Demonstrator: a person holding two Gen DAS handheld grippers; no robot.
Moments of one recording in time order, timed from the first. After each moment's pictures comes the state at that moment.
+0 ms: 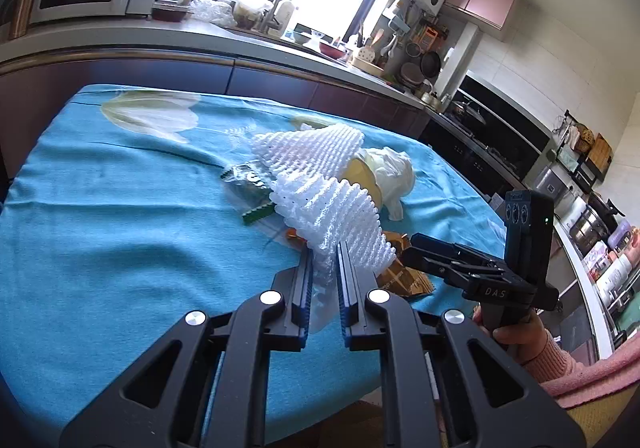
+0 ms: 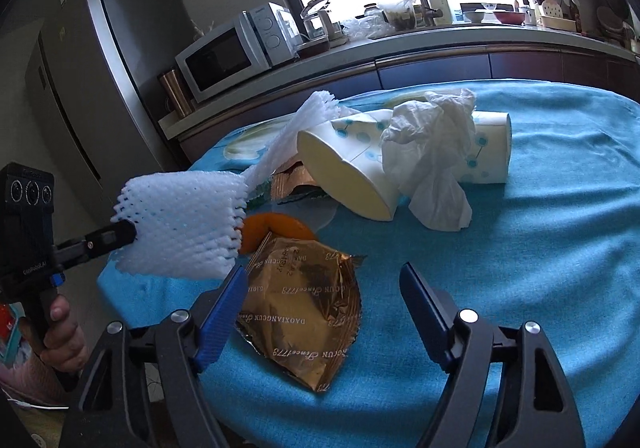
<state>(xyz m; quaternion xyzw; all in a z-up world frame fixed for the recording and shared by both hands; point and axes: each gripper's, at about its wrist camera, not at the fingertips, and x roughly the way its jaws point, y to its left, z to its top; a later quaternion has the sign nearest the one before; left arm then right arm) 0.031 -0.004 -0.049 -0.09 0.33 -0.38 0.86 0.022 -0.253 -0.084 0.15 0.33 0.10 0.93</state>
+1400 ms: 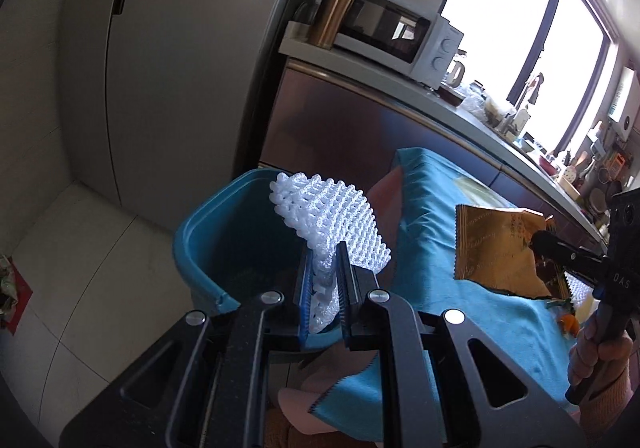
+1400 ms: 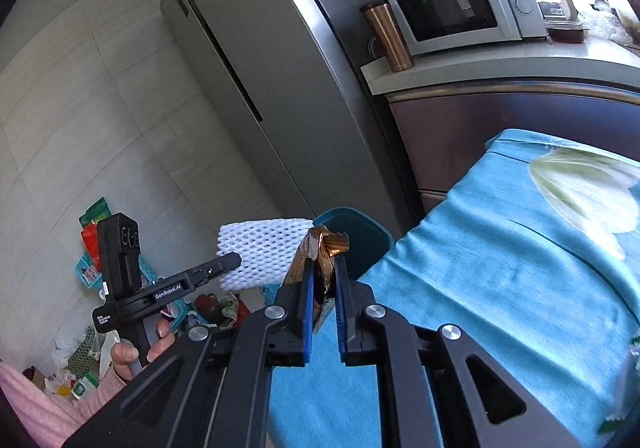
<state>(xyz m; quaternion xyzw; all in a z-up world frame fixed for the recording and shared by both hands) 0.042 0.316 -0.063 -0.18 0.31 0.02 0.93 0.164 0.023 -0.014 0.11 0.34 0.43 0.83</state>
